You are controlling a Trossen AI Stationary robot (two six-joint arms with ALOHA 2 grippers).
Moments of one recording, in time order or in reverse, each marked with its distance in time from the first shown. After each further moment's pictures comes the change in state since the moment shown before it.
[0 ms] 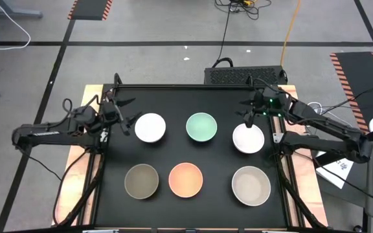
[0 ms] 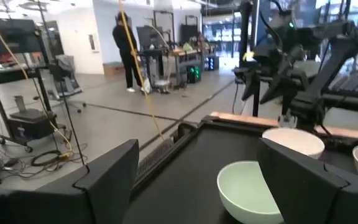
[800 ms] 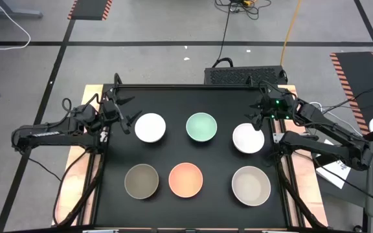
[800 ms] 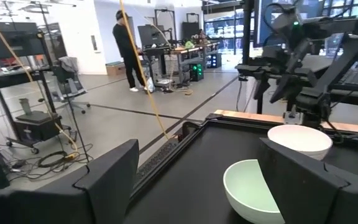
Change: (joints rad) left arm 0.041 0.004 0.007 0.004 0.015 0.028; right arm -0.065 -0.125 0.000 -0.231 -0.002 -0.017
